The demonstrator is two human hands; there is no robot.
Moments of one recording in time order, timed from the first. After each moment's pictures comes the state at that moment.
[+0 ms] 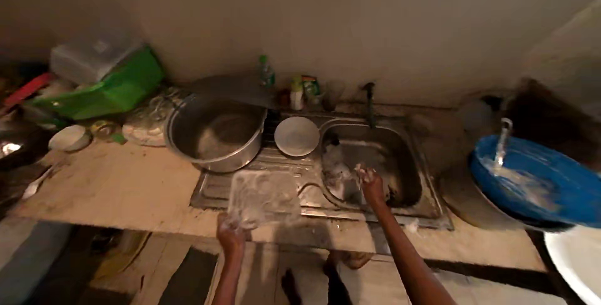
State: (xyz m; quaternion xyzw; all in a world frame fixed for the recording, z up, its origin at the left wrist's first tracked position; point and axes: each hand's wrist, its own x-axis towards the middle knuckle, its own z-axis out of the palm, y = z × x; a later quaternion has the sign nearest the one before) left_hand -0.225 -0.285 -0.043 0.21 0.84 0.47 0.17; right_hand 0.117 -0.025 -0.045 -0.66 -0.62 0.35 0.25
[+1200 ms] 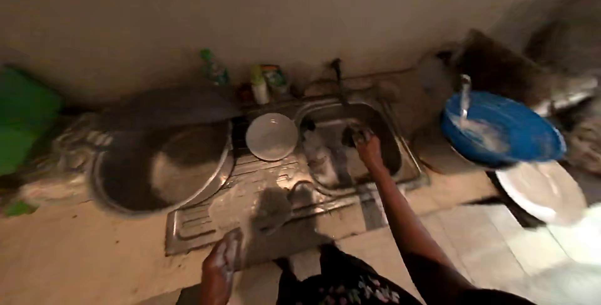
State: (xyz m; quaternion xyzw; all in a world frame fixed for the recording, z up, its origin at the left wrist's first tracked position) left_hand -0.286 -0.293 0.005 0.50 0.76 0.29 0.28; right_hand 0.104 0.019 0.023 -0.72 -0.58 0.27 0.26
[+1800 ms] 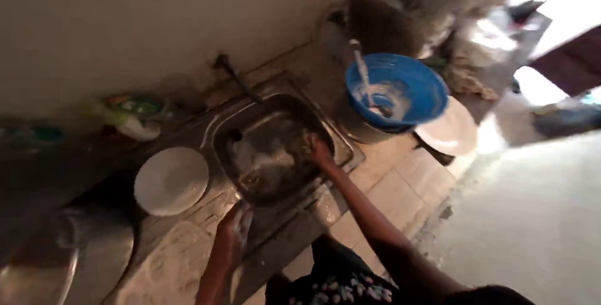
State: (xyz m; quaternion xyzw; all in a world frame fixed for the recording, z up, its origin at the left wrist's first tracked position) left_hand -0.123 -0.103 -0.006 0.73 0.56 0.19 0.34; right_hand 0.213 0.004 -0.043 -0.77 -0.50 0.34 0.18
